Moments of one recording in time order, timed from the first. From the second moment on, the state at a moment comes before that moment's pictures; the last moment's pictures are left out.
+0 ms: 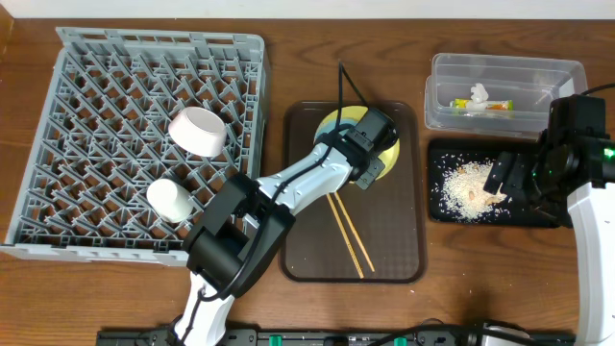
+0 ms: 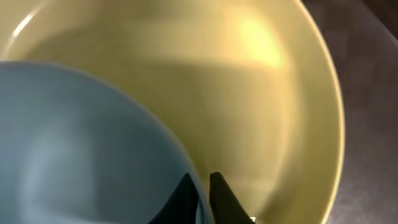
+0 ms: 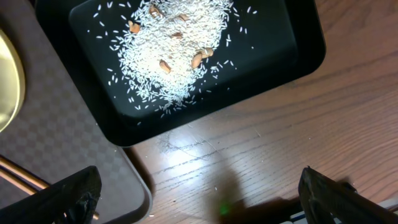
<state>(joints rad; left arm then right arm) -0.73 2.10 1.43 -0.47 -0.05 0.02 -0.15 1.35 1.30 -1.33 0.07 0.33</state>
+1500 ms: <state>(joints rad) 0.18 1.83 1.43 -0.27 1.21 -0.15 -0.15 1.35 1.30 -1.34 0.07 0.33</state>
